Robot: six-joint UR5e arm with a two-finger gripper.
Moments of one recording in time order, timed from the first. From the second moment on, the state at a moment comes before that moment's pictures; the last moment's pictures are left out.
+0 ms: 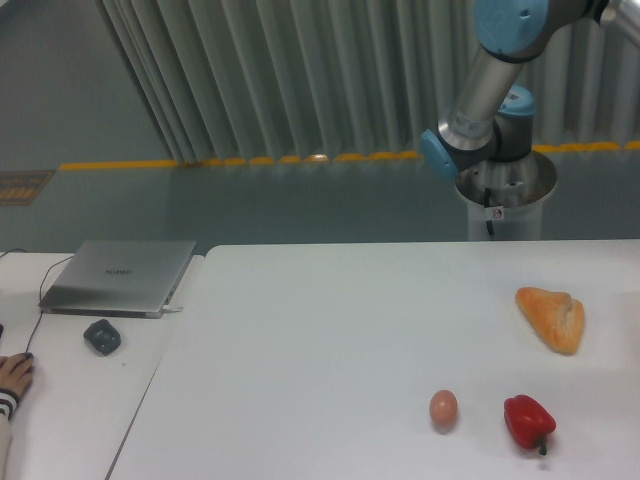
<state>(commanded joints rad) 2.82 -2.09 -1.43 -0.98 1.79 2.75</state>
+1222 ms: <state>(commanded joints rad) 2.85 -2.10 -1.42 -0.98 1.85 2.76</state>
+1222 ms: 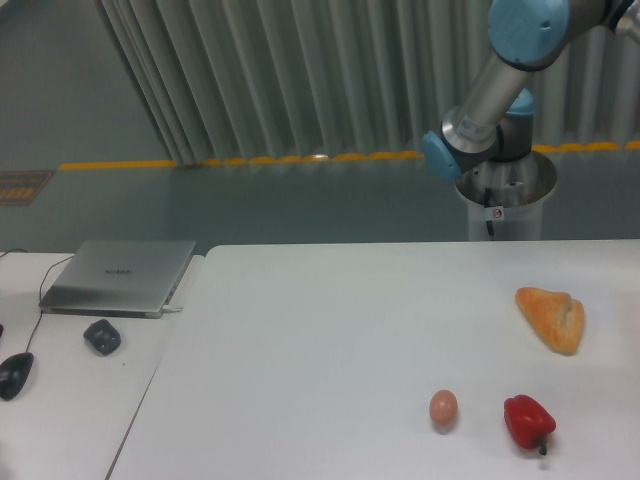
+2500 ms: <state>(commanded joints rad) 2.62 -1.93 -1.36 -1.41 1.45 1.80</state>
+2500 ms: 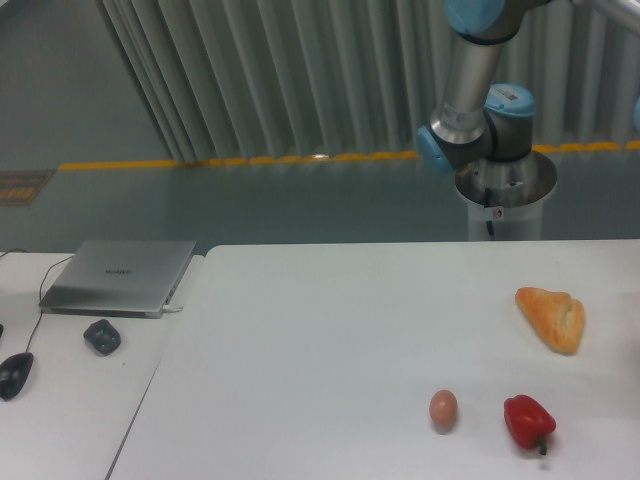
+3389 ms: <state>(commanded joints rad) 2.44 -1.94 -1.57 -1.20 1.50 1.41</state>
